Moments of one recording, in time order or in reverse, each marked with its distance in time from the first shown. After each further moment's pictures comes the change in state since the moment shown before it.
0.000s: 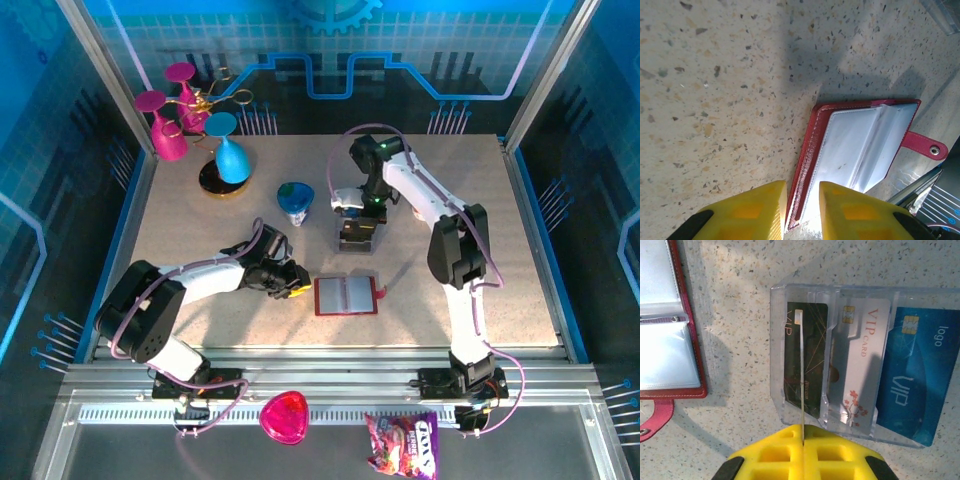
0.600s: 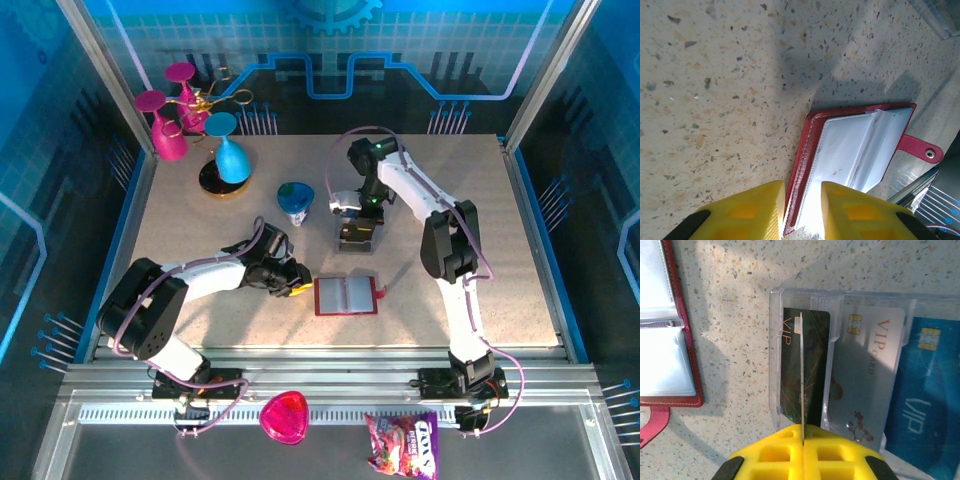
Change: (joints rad) left arm 0.005 0.017 0.012 0.015 0.007 0.000; right arm -0.006 0.092 0.058 -0.035 -0.030 -0.014
